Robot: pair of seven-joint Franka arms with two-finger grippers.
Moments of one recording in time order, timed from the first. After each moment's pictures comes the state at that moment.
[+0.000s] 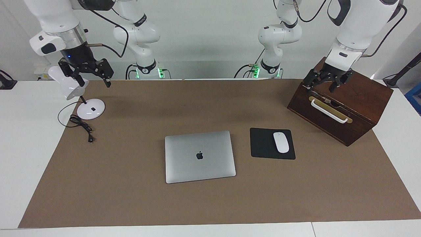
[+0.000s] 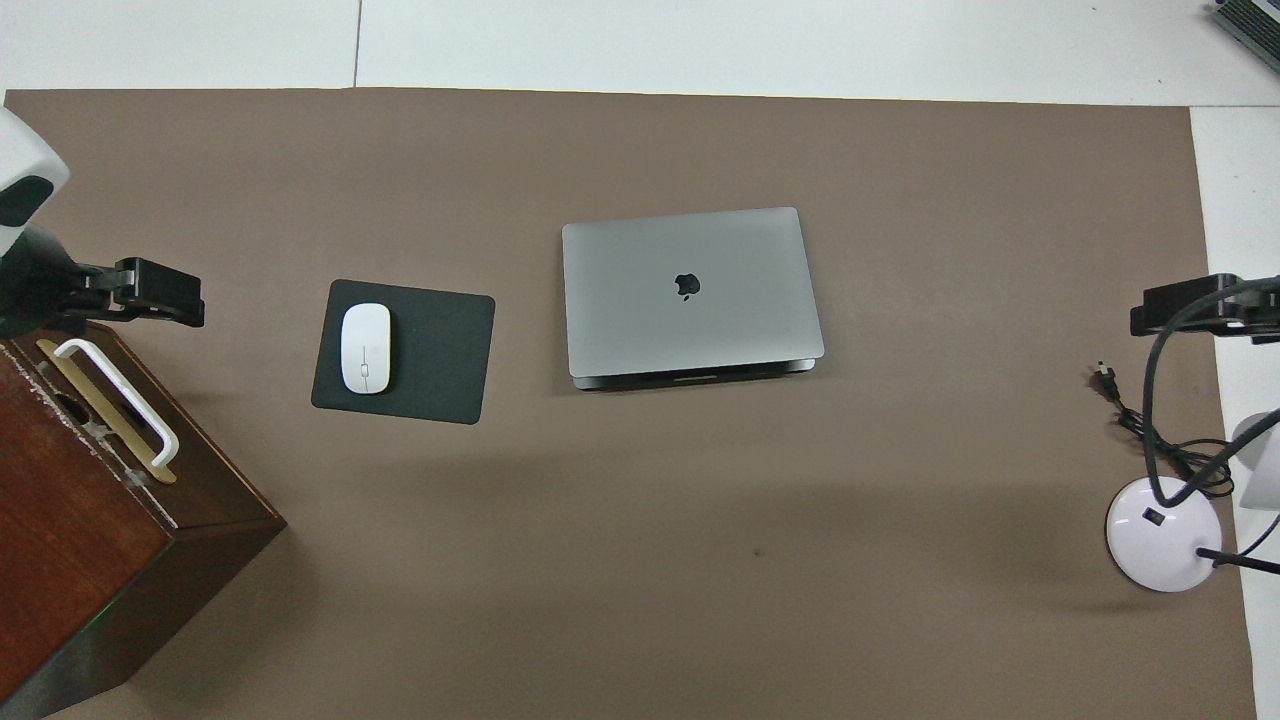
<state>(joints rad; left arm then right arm) 0.06 -0.02 -0.18 -1.60 -0.01 1.60 -0.12 0.06 -0.07 -0.08 -1.61 0.00 1.60 0.06</state>
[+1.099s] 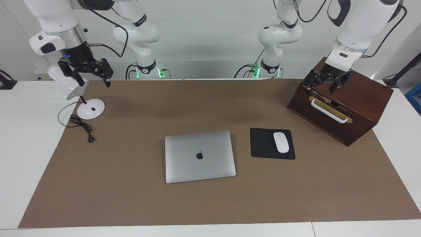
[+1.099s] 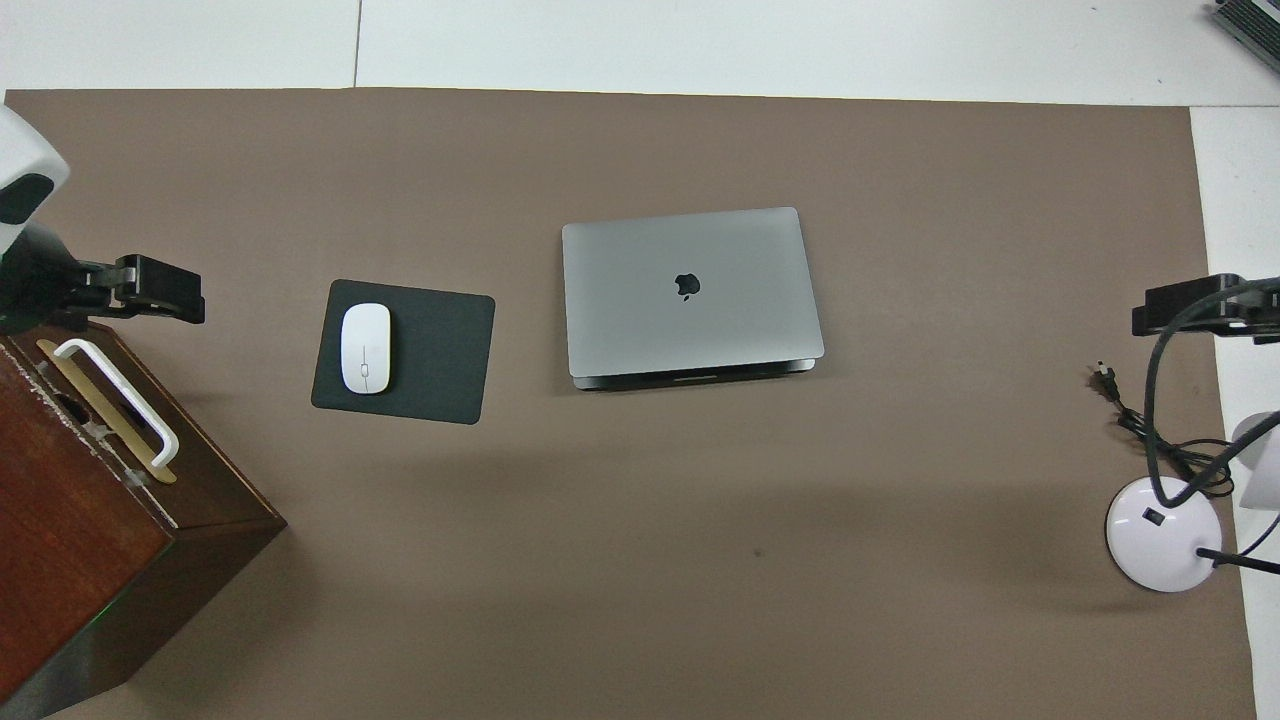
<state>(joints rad) 0.06 -0.02 -0.17 -1.61 -0.01 1.62 -0.12 0.06 -0.07 -0.09 -1.61 0.00 1.60 0.06</state>
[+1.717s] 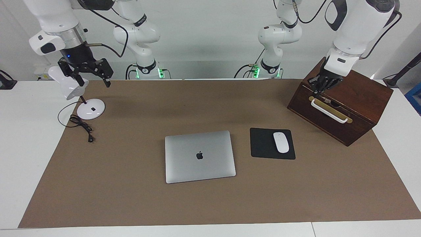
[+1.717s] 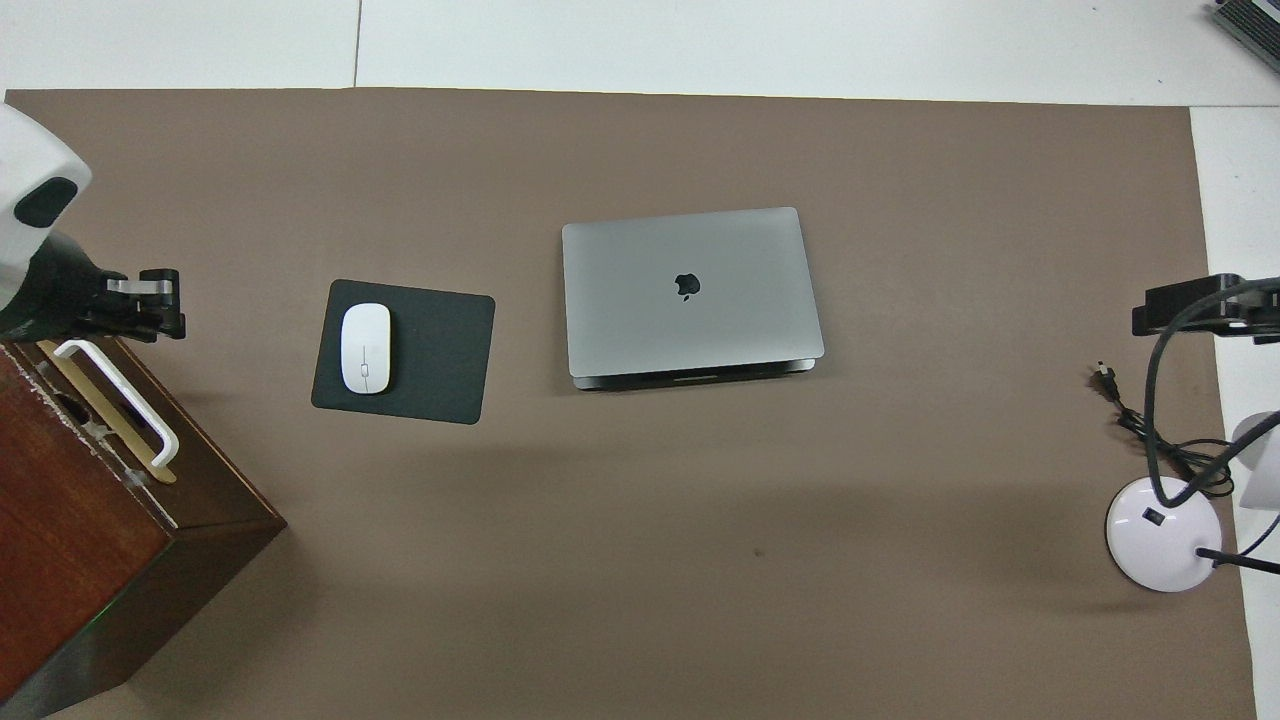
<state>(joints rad) 0.06 -0.02 -0.18 -1.64 -0.01 1.62 -0.27 0.06 -0.07 -0.09 -1.61 0.00 1.60 0.06</state>
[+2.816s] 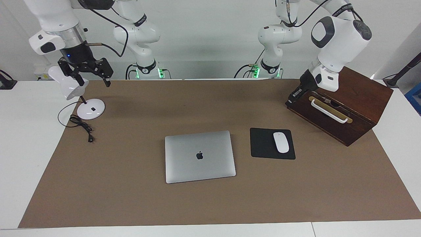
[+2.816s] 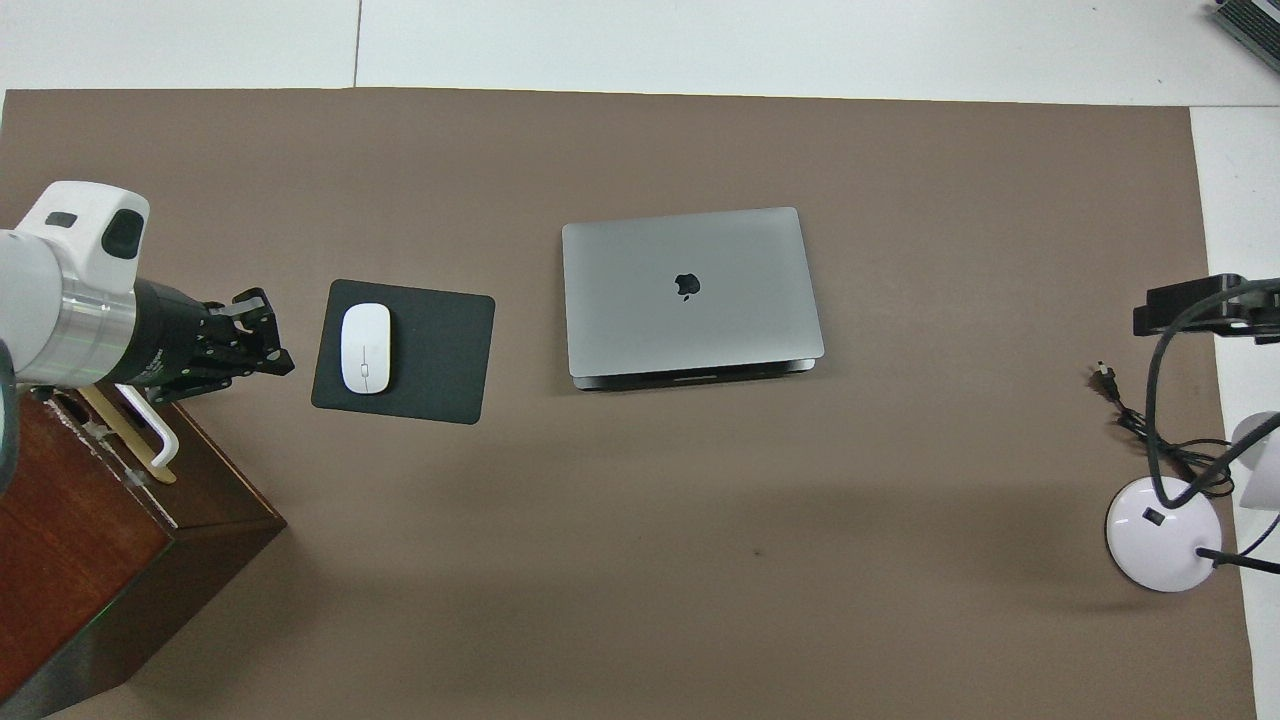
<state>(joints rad) 0.06 -0.09 -0.18 -1.96 -0.38 1.90 -0.68 0.06 -0.08 -0.08 -1.61 0.00 1.60 0.06</state>
